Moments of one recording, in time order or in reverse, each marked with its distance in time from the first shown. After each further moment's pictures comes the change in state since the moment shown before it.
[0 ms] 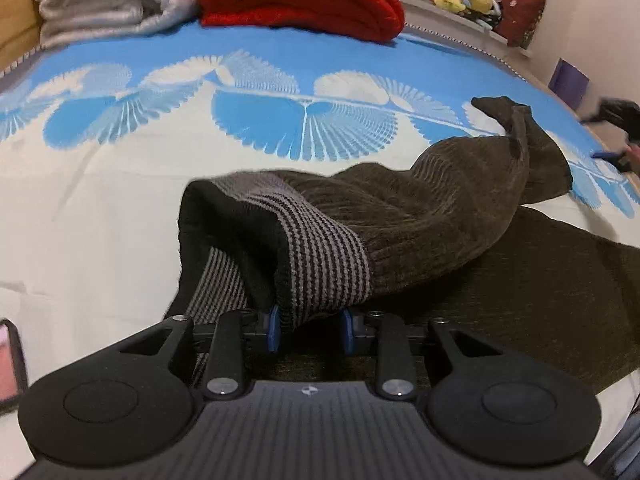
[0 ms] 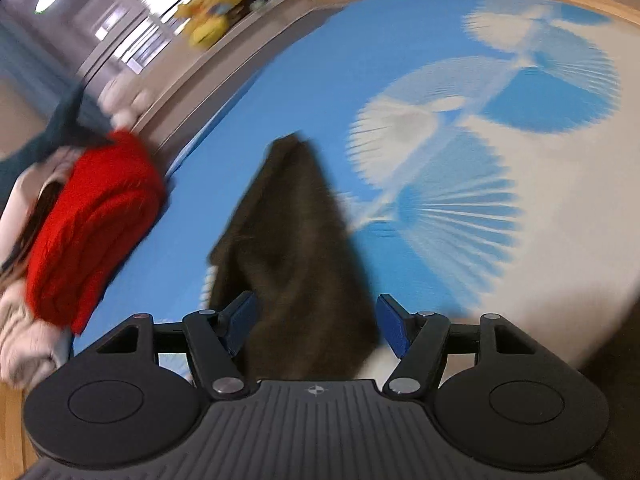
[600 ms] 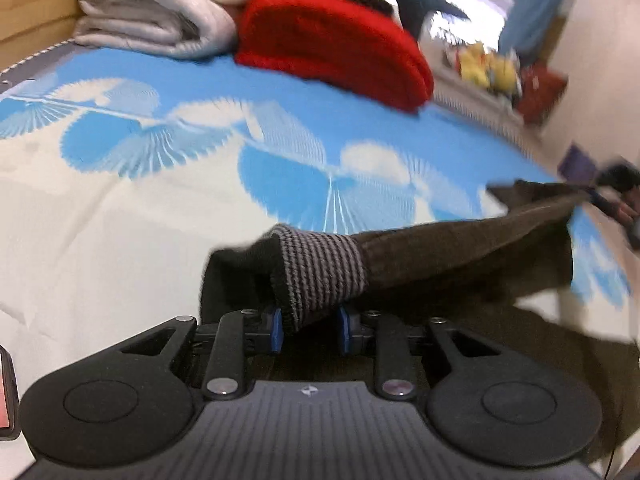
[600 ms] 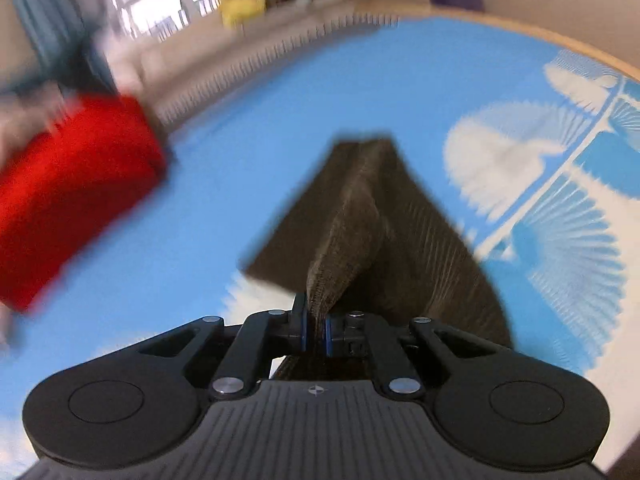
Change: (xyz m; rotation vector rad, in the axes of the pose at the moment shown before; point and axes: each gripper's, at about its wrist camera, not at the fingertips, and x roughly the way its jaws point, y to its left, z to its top) left arm -0.016 0.027 0.034 -0.181 -0.184 -0.031; right arm 0.048 0.121 -0.010 -0.130 -0.100 -0.092
